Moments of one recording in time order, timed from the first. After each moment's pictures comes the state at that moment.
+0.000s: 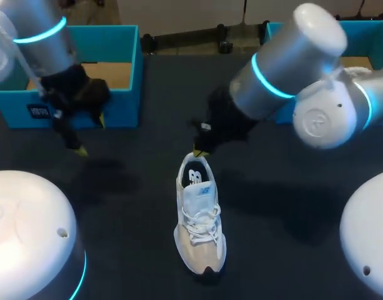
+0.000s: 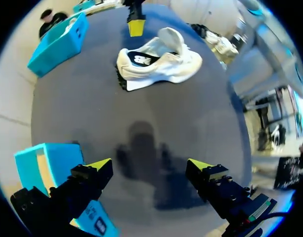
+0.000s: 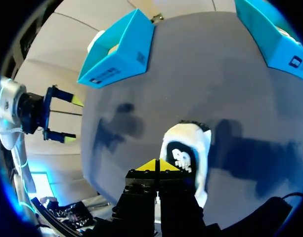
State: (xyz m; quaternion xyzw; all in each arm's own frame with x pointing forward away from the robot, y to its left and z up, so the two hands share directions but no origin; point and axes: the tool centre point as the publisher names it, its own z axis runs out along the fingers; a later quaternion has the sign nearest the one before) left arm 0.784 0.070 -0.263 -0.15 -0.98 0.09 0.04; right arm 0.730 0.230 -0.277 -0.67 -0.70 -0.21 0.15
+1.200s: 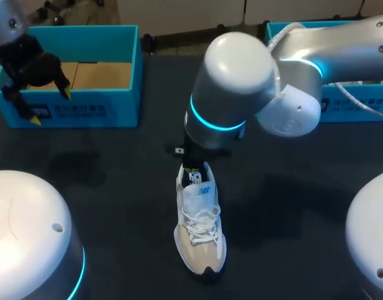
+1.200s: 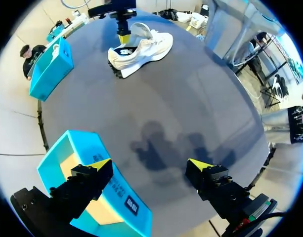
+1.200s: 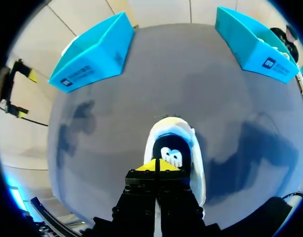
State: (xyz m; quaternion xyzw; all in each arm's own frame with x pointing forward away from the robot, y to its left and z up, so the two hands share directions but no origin) left arm 0.837 0.143 -0.224 -0.28 -0.96 0.08 -0.01; right arm 0.721 0.234 -0.318 -0.70 -0.69 -0.15 -0.02
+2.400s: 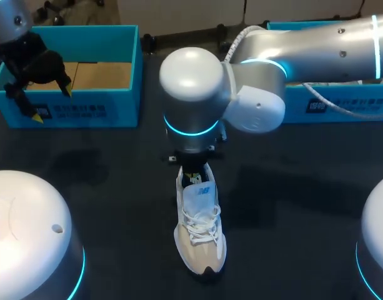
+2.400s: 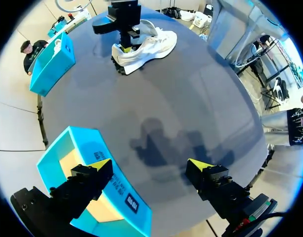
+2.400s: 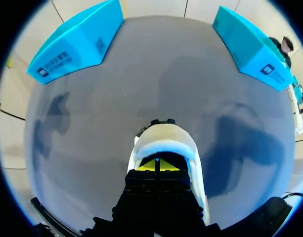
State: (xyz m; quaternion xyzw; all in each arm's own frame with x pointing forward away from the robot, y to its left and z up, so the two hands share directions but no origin) left arm 0.841 0.141 -0.224 -0.27 -0.96 0.07 -0.01; right arm 0.737 0.229 -0.358 -0.70 -0.71 -0.07 -0.08
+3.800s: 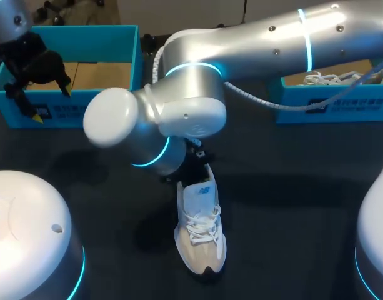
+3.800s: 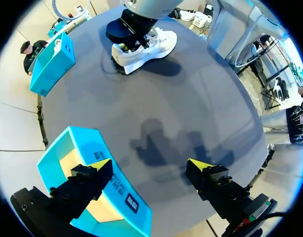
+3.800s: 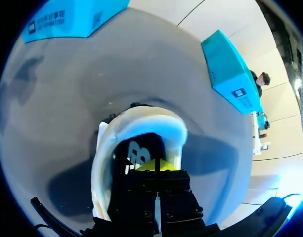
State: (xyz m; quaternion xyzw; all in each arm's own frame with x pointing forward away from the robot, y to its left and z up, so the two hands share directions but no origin) left arm 0.841 0.141 -0.224 -0.27 -0.96 0.07 -0.01; right arm 0.728 0.194 -0.371 -0.62 -0.74 0.08 -0.25
